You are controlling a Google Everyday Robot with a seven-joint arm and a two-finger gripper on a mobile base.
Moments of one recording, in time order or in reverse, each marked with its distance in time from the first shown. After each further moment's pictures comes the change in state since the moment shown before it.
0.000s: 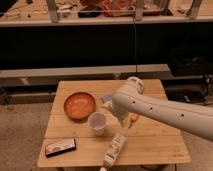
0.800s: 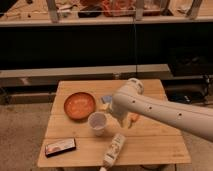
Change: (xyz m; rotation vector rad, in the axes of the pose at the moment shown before) arm -0.007 -0.001 0.016 0.013 -0.054 -0.146
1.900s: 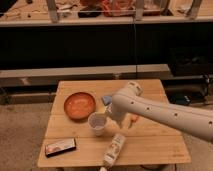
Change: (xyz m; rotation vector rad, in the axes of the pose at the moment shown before) arm -0.007 -0.001 0.025 0.009 -0.052 -0.128
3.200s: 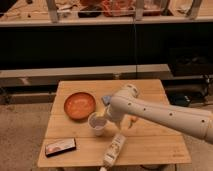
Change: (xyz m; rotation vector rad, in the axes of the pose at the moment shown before) arm -0.006 0.000 0.024 -0.010 -0.033 -0.068
